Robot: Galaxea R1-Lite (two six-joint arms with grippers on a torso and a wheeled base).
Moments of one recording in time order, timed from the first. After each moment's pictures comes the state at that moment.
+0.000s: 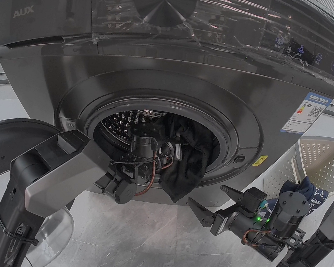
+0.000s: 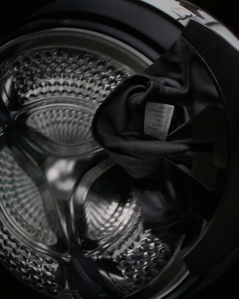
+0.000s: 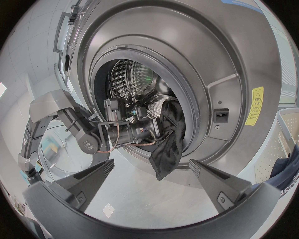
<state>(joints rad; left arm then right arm) -0.58 2.49 -1.51 -1.02 0.13 -0.23 0.68 1.95 -0.35 -1.52 -0.04 0.12</state>
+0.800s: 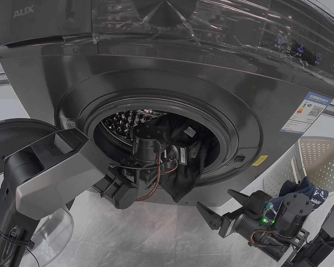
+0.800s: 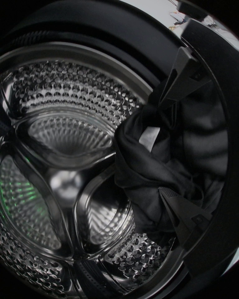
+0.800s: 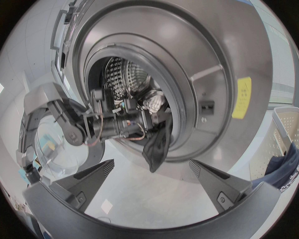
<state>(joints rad) -0.61 2.43 -1.43 -1.03 0.12 -0.22 0.63 1.95 -0.30 -1.52 -0.02 0.11</state>
